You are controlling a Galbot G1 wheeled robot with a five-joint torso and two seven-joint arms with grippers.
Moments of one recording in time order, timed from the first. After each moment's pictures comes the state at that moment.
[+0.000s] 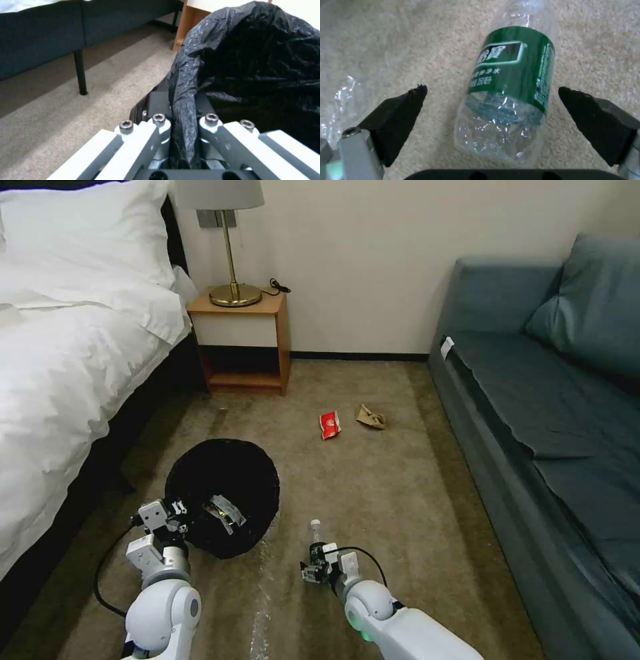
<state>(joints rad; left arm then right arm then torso) 1.41 -1.52 -0.64 -1.97 -0.30 0.19 -0.31 -0.92 1.30 -0.34 1.21 0.63 -0.23 0.21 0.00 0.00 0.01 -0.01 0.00</state>
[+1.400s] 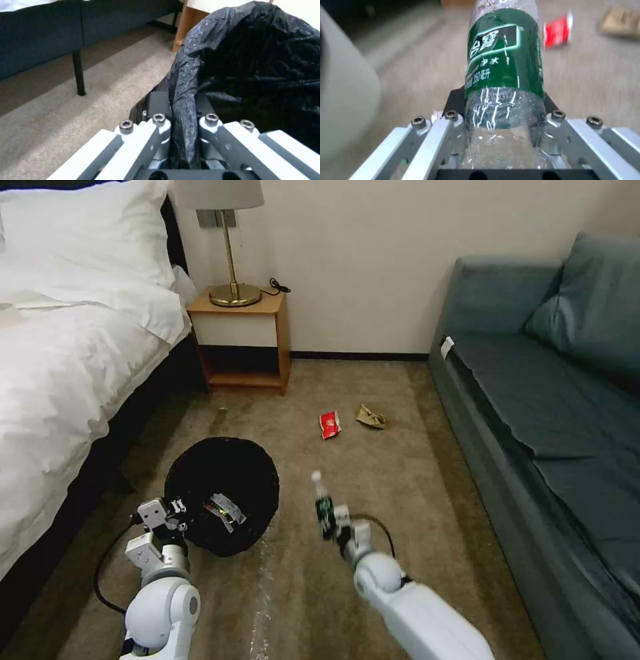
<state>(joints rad) 1.40 -1.51 -0.65 -1.96 -0.32 0.19 -0.31 -0.89 1.32 -0.16 1.27 0.51 -0.08 0.15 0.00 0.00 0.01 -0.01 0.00</state>
